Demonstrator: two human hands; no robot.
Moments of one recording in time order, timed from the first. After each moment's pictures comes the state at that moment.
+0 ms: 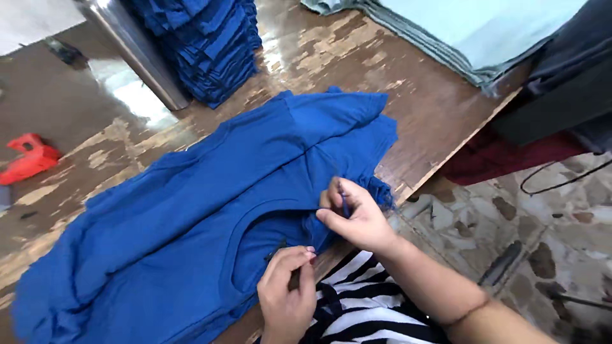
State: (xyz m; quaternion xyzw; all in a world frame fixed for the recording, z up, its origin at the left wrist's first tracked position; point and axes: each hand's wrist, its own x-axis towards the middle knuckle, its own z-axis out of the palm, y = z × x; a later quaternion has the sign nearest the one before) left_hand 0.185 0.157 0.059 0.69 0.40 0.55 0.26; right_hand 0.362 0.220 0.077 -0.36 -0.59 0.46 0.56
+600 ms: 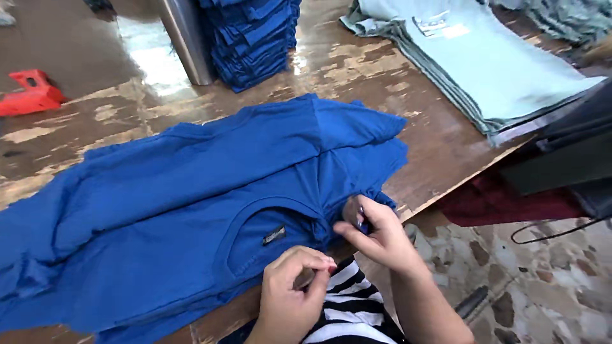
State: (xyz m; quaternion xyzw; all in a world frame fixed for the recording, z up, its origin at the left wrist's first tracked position) left_hand 0.193 0.150 0.071 0.62 0.34 0.57 0.41; right_hand 0.404 0.210 0.073 -0.40 -0.76 0.29 0.42
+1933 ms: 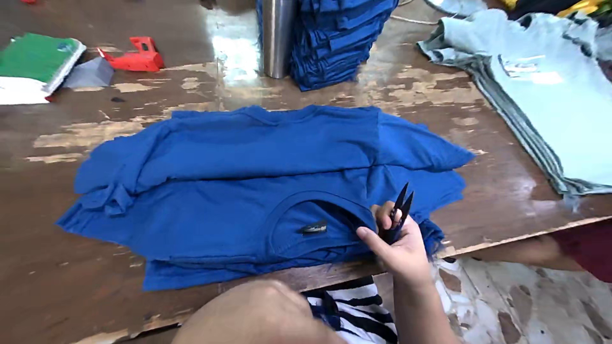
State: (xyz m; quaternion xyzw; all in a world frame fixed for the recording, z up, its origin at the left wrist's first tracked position) left_hand 0.095 0.129 0.147 0.82 0.23 0.31 0.42; right_hand 0.359 0.221 0.064 -0.32 -0.63 0.46 0.54
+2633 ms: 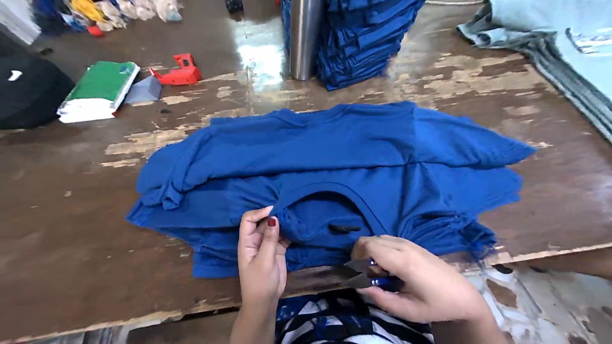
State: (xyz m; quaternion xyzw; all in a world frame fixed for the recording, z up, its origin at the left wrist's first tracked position) left_hand 0.109 0.147 0.094 0.29 0.39 0.77 0.42; right_hand 0.338 0.213 0.100 -0.14 -0.90 0.33 0.26
